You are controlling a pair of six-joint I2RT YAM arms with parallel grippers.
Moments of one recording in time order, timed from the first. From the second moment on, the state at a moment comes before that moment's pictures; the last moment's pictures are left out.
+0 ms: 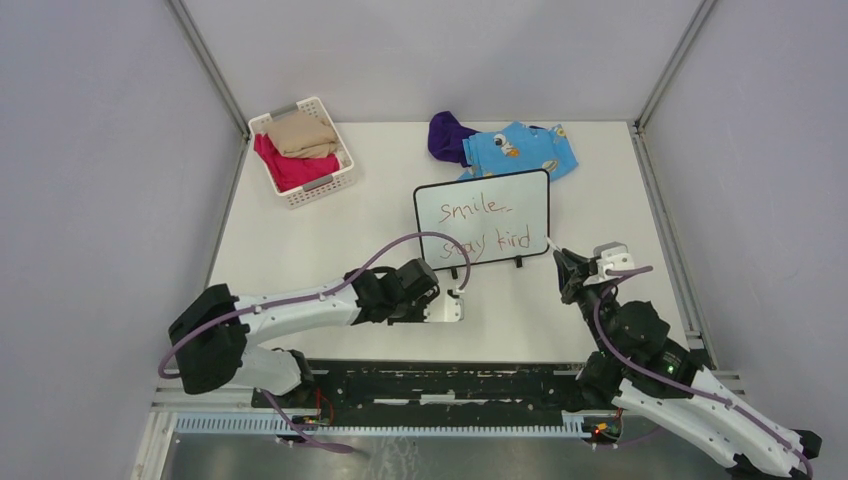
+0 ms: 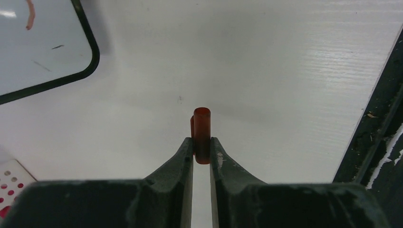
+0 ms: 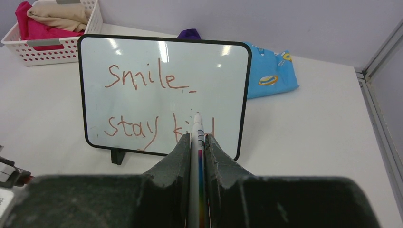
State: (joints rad) left arm -1.05 1.33 0.79 -0.54 -0.10 0.60; right arm 0.97 0.21 0.46 -0.22 0.69 -0.04
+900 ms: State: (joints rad) left arm -1.05 1.52 0.79 -0.49 -0.08 0.73; right arm 0.97 0.18 0.46 -0.27 0.69 0.03
